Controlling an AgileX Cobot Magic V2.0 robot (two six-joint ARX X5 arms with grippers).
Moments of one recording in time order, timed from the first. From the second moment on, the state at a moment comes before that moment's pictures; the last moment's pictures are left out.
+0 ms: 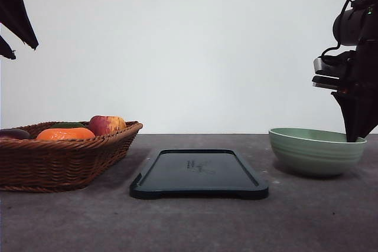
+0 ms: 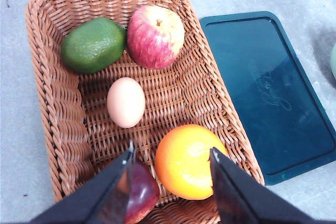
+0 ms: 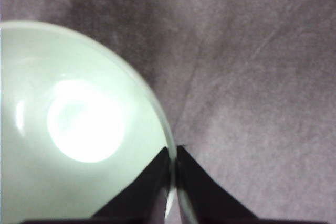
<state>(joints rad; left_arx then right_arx) -0.09 1.11 0.98 -0.64 0.31 0.00 0.03 1.84 1.38 -0.88 -0.18 -0.01</state>
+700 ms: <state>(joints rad) -0.09 1.11 0.98 -0.64 0.31 0.00 0.30 1.84 1.73 -1.12 -0.17 0.00</state>
